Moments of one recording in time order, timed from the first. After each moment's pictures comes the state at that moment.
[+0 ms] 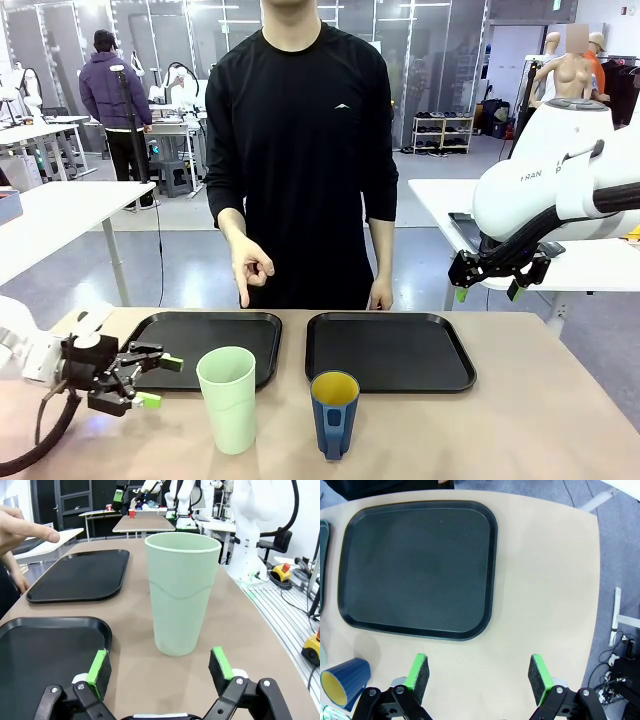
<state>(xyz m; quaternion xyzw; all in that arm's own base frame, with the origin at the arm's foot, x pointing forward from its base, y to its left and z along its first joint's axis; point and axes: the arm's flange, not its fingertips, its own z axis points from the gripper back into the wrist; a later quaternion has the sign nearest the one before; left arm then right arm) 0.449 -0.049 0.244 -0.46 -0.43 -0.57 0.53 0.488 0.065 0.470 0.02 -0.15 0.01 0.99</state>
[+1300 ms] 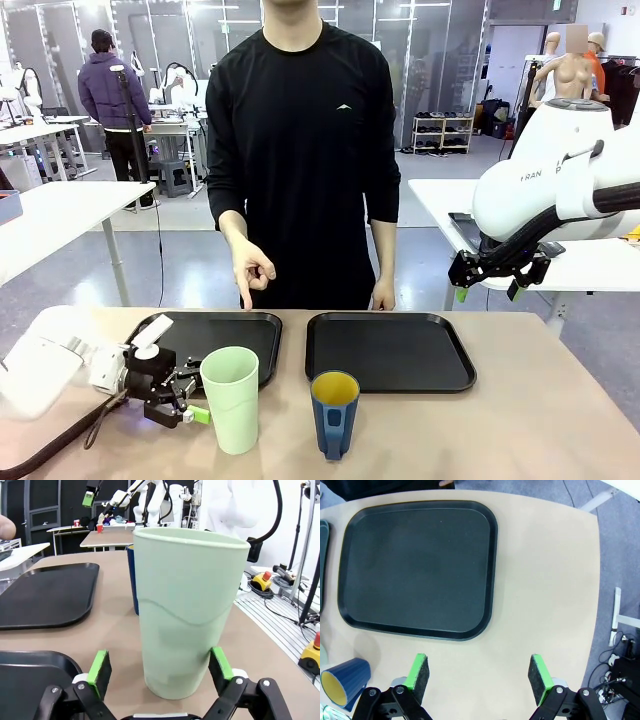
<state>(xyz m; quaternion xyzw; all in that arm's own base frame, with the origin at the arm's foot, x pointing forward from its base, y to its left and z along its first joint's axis) 0.467 -0.135 0.203 -0.53 -0.40 -0.58 0.47 0.488 0.065 0.470 0.02 -0.15 0.01 0.99</state>
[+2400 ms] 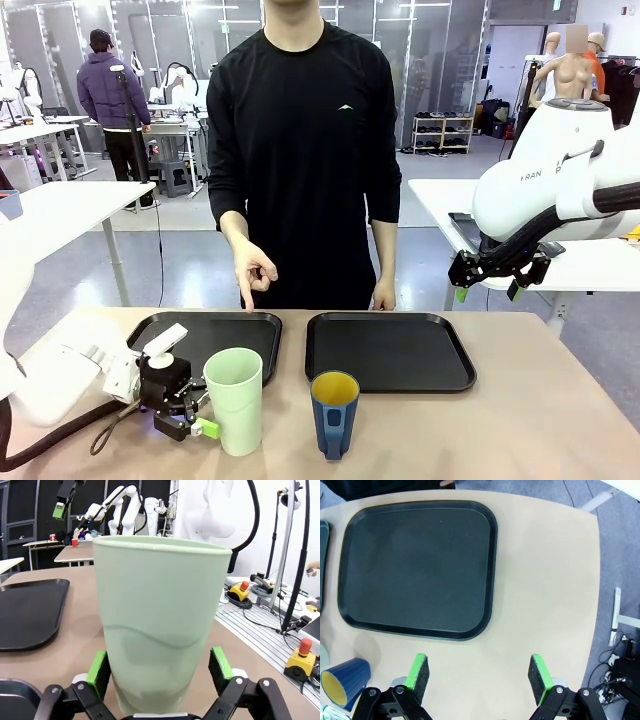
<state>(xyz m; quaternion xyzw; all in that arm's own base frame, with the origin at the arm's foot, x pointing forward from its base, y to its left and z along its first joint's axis) 0.455 -0.168 0.193 -0.59 -0.37 -0.58 0.42 0.488 0.065 0.470 0.02 -0.15 0.01 0.99</state>
